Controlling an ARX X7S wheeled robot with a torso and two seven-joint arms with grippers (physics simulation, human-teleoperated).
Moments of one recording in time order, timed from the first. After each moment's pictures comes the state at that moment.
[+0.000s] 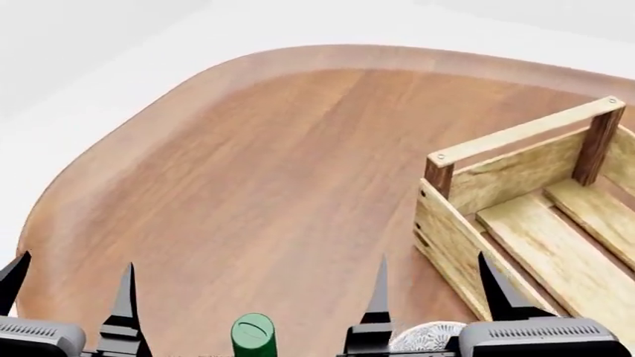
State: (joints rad) left arm -0.08 -0.23 0.14 0.51 -0.17 -0.41 -0.17; right arm 0.08 0.25 -0.07 -0.53 0.33 0.38 0.13
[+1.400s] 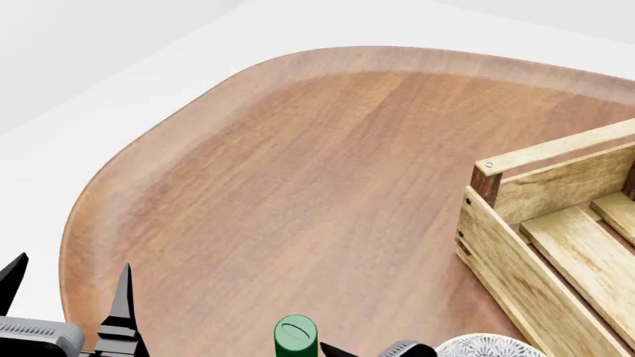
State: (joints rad) left arm -0.08 -0.26 0.16 0.49 -0.20 -0.40 -0.20; right arm 0.12 0.38 -0.39 -0.32 0.34 0.41 -0.18
